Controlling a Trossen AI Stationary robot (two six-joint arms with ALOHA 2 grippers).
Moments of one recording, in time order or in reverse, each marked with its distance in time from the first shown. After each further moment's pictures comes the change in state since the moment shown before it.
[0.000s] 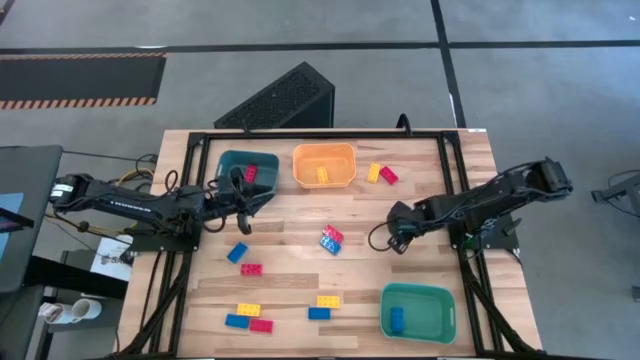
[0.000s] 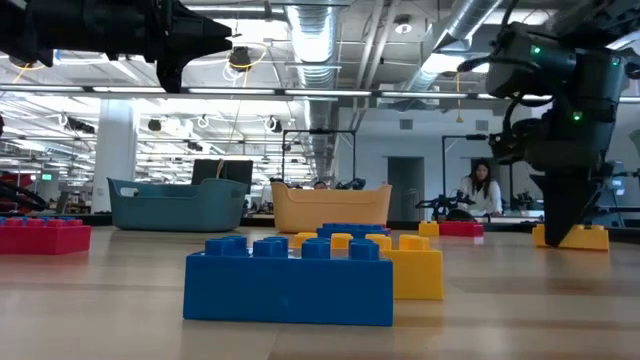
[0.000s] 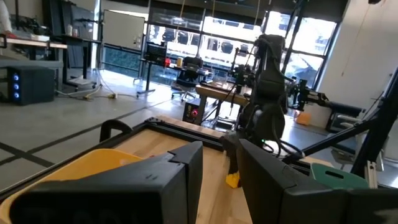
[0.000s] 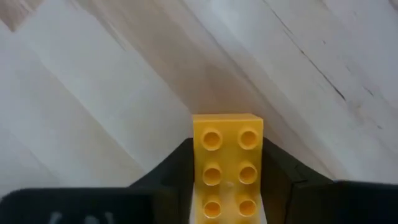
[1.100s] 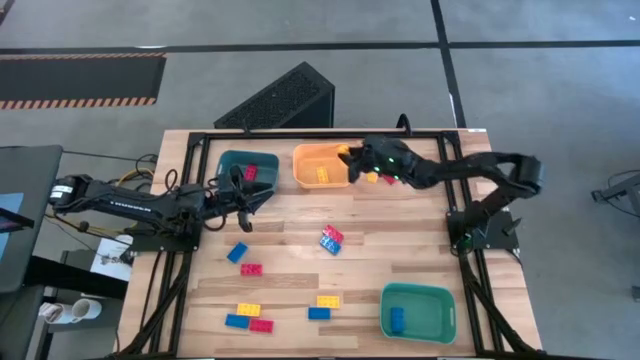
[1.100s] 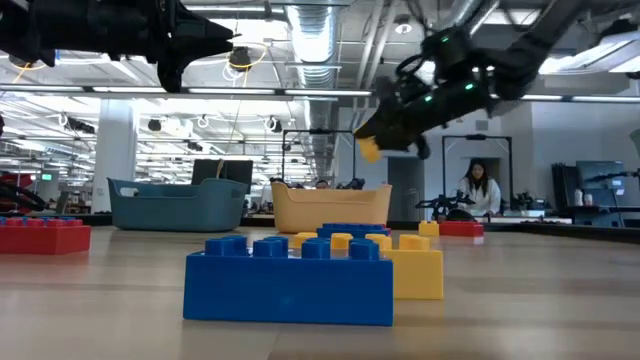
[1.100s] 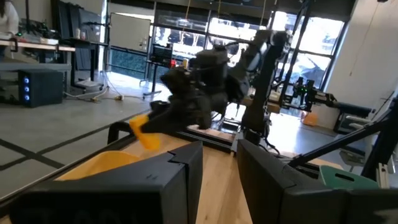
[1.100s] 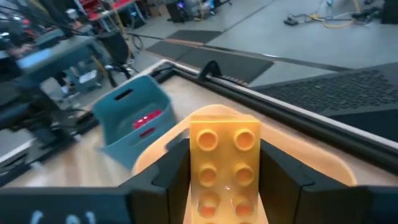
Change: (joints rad) left arm 0.020 0.000 0.005 -0.007 -0.006 0.012; right arm -0.529 0.227 0.170 1.212 -0.059 -0.446
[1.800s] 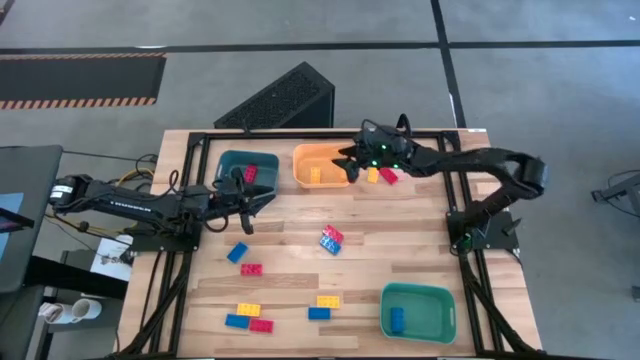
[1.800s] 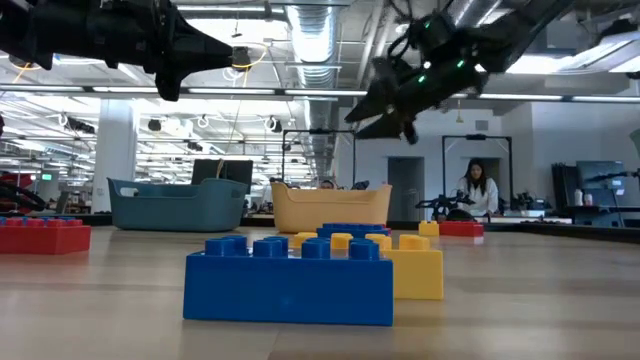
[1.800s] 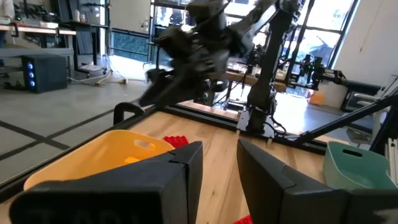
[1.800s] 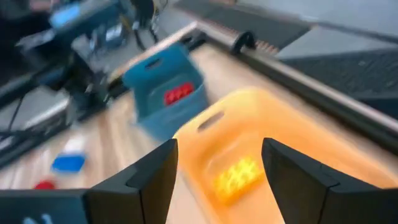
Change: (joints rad) left arm 0.000 0.000 0.000 -0.091 0.002 0.000; right arm -0.007 -0.058 0.170 -0.366 -0.218 -0.065
